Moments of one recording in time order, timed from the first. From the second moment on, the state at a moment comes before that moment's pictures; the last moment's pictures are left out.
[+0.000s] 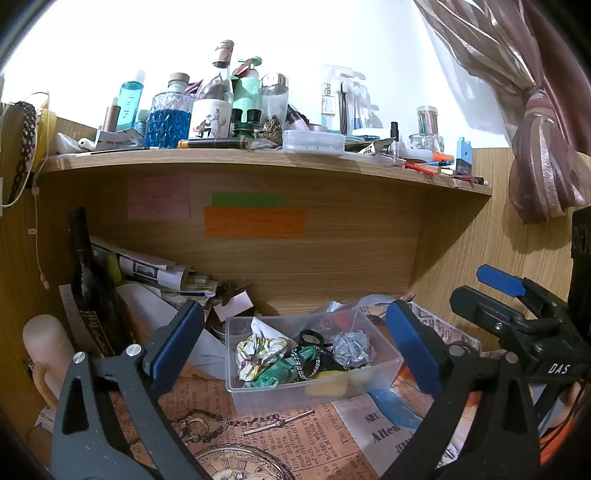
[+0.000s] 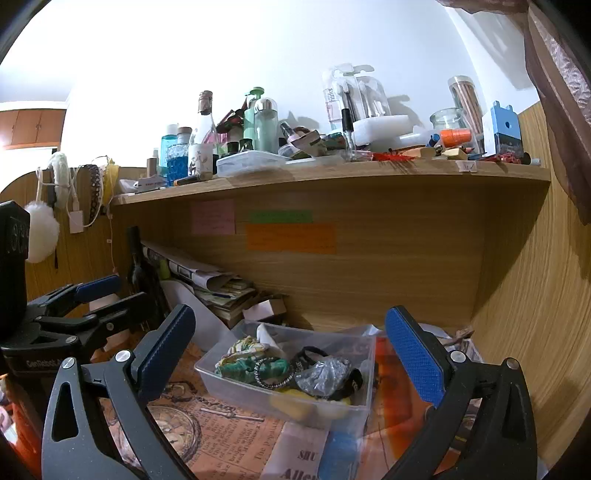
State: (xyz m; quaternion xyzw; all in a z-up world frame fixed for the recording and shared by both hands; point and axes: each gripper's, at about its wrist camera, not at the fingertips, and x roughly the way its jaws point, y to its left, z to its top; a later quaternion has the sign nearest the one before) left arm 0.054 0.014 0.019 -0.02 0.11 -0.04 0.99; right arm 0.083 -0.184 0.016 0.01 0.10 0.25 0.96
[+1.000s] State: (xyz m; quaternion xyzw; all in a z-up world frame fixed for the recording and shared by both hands) left arm 0.056 0.018 0.015 -0.02 0.12 -0.04 0.99; right arm 0.082 -0.181 0.013 0.01 0.10 0.25 0.96
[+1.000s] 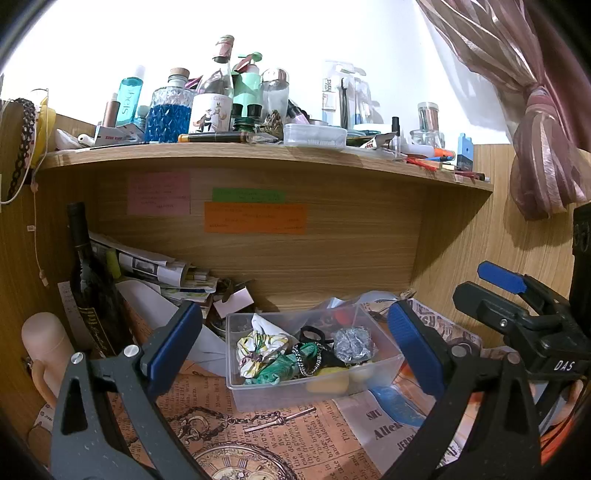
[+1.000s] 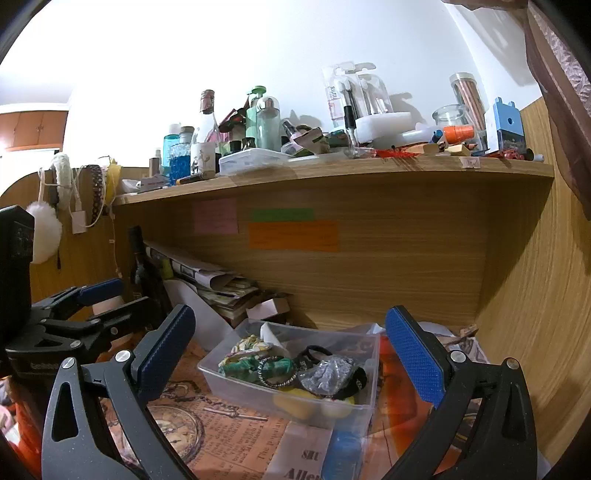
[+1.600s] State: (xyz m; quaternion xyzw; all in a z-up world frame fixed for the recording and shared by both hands) left arm 0.057 0.020 0.014 -0.02 0.12 -0.05 0.99; right arm 0.081 -0.179 0.014 0.01 0.10 0.25 0.96
